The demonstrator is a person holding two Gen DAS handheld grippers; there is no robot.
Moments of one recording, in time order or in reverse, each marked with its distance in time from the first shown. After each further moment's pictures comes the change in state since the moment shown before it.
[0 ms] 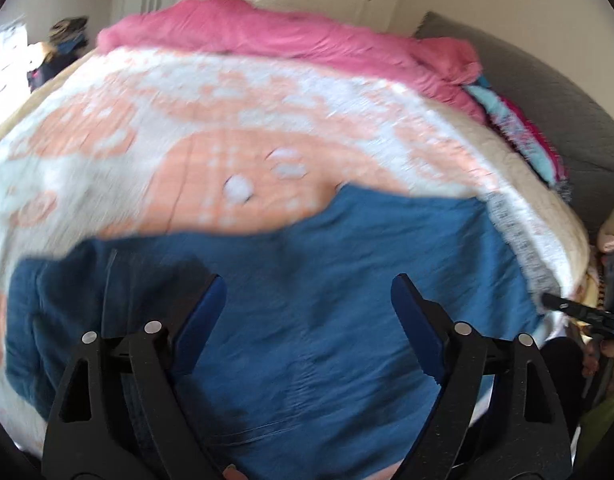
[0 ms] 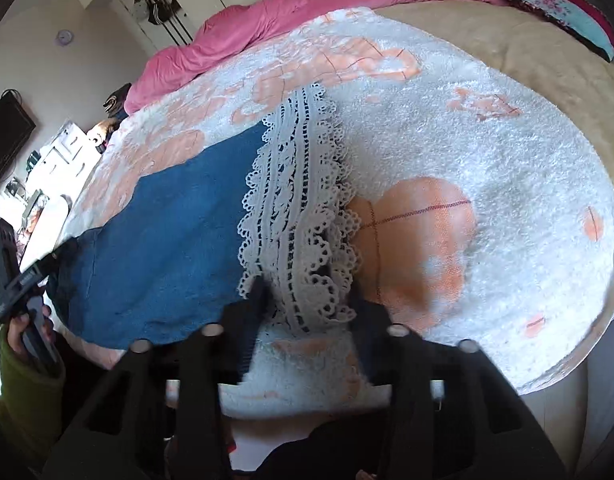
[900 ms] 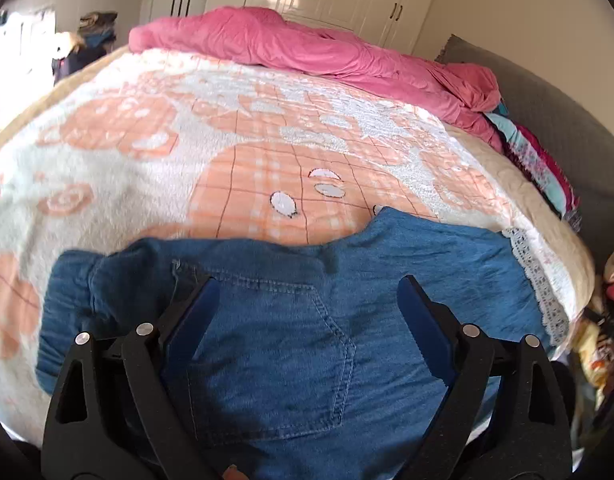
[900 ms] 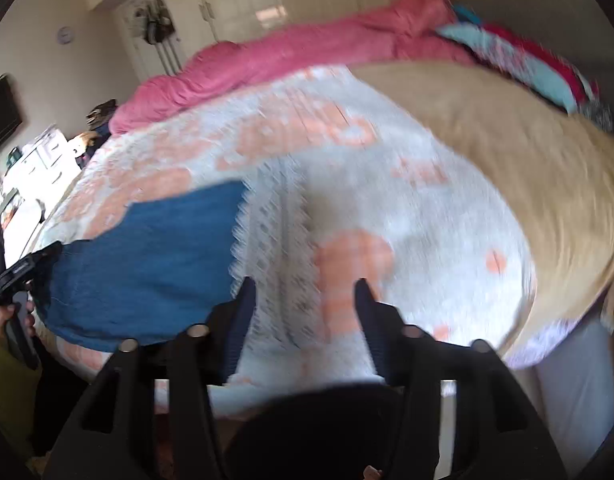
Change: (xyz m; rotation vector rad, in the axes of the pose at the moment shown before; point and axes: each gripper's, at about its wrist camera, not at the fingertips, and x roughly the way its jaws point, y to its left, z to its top) left arm -0.022 0.020 0.004 -0.036 -0.085 0.017; right arm -0.067 0.020 -0.007 -0.096 -0.173 -0.159
